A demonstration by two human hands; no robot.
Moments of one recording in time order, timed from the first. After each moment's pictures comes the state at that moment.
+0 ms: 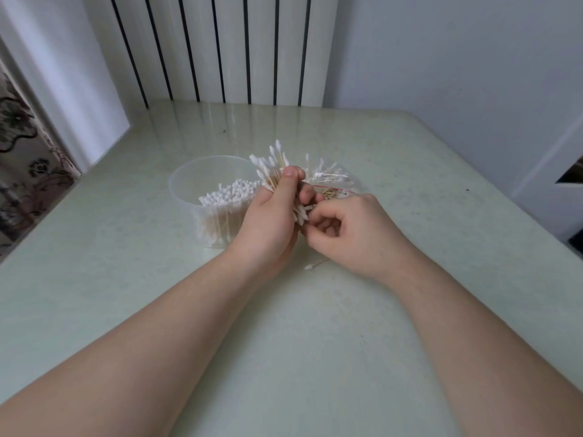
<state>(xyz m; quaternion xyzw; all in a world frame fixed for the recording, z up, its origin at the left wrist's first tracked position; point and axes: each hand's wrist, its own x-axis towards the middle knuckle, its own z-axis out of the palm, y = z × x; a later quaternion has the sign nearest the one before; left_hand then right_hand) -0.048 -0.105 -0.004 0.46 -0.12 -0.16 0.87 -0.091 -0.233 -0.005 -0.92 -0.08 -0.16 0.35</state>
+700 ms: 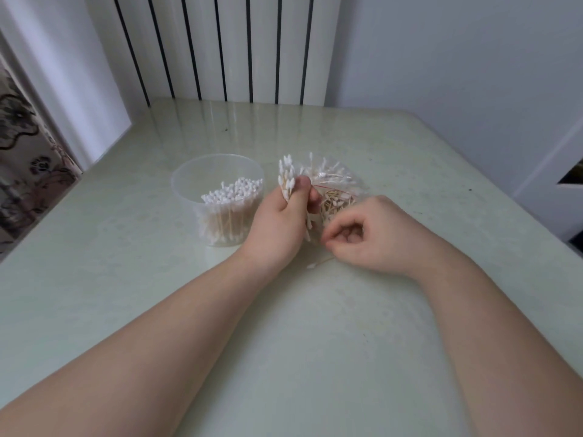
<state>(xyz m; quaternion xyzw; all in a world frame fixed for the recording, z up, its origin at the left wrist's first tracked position) -0.045 -0.103 -0.017 0.71 -0.15 -0.03 0.69 -0.095 -0.259 0.002 -0.94 -0.11 -0.06 0.33</state>
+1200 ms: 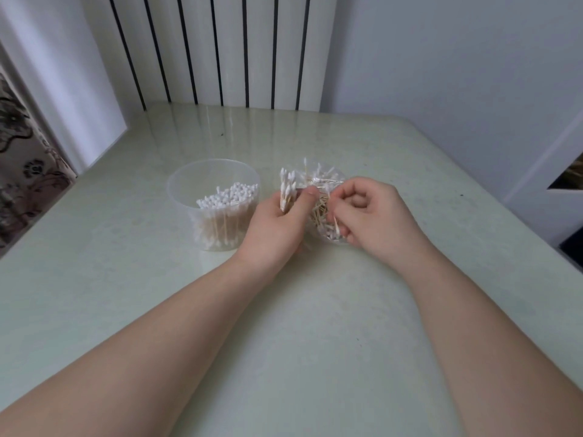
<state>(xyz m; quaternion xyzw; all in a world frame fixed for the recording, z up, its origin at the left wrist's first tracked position) -0.042 -0.102 -0.024 0.69 -0.14 -0.07 0.70 -0.086 -0.252 0.006 -0.83 0.03 -0.15 0.54</state>
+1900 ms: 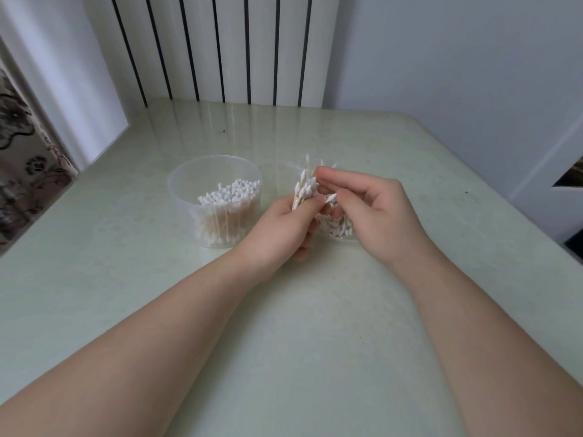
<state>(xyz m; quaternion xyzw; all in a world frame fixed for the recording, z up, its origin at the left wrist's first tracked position) -0.049 -0.100 -0.011 0.67 -0.16 -0.20 0.69 -0.086 -0.246 0.002 -0.80 -0.04 -0.19 0.57</state>
